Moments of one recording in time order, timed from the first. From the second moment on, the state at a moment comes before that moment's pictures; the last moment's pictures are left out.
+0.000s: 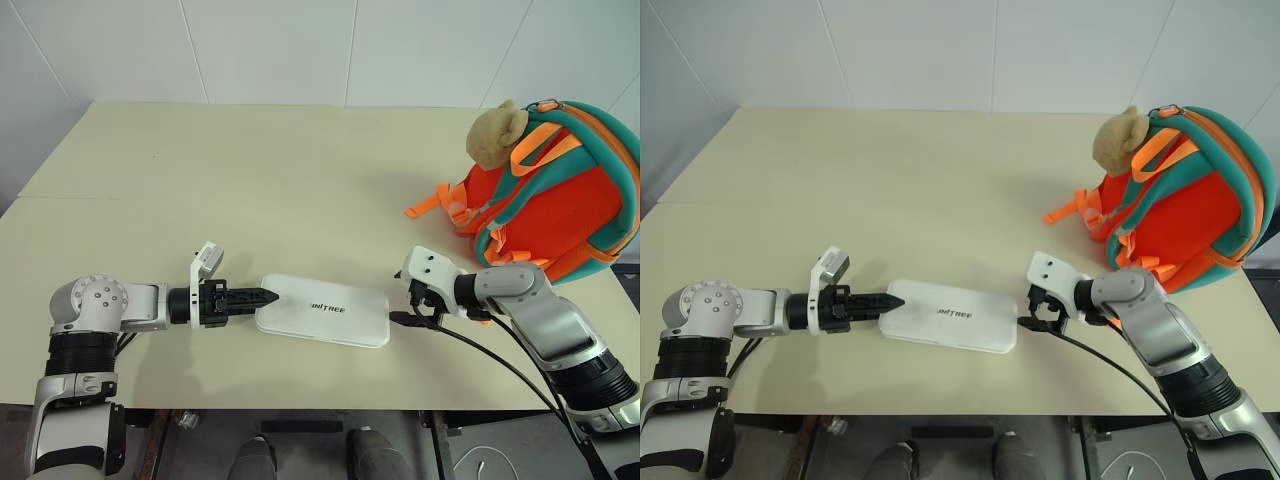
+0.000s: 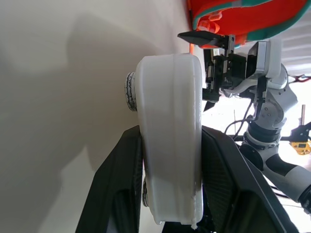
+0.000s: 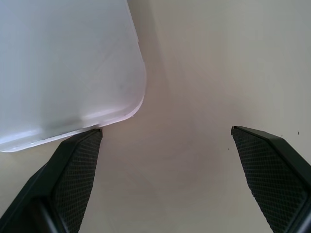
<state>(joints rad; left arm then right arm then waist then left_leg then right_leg) -0.62 0.66 0.17 0.27 -1.02 1.55 -0.65 -0.54 -0.77 0.27 -0.18 0.09 0.65 0.98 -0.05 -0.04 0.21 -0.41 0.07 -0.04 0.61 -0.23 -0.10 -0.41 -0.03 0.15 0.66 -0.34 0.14</state>
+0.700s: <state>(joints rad) -0.67 0.76 0.22 0.17 -1.00 1.53 -0.73 -0.33 -0.78 -0.30 -0.41 0.38 0.97 0.81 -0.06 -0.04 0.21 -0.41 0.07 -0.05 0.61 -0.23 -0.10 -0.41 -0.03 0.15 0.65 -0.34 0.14</state>
